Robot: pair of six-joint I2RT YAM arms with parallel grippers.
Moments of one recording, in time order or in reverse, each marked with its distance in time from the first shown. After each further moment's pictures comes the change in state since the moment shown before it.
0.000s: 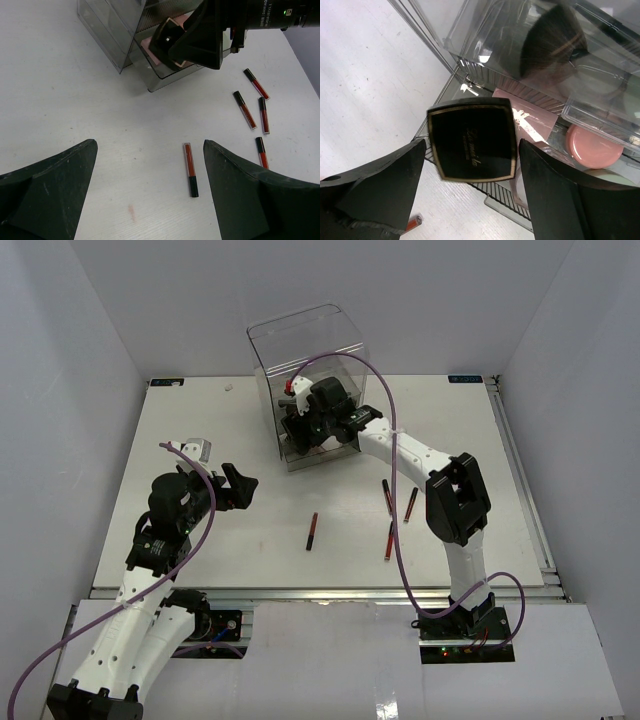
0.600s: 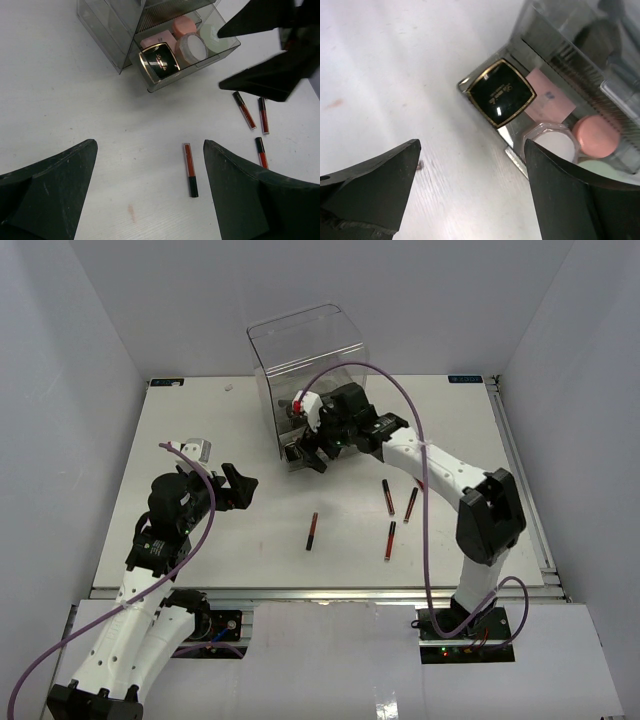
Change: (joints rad) left arm 0.000 -0.002 0.000 0.000 0.001 0.000; right arm -0.007 -0.223 -0.220 -0.016 -0.189 -0.266
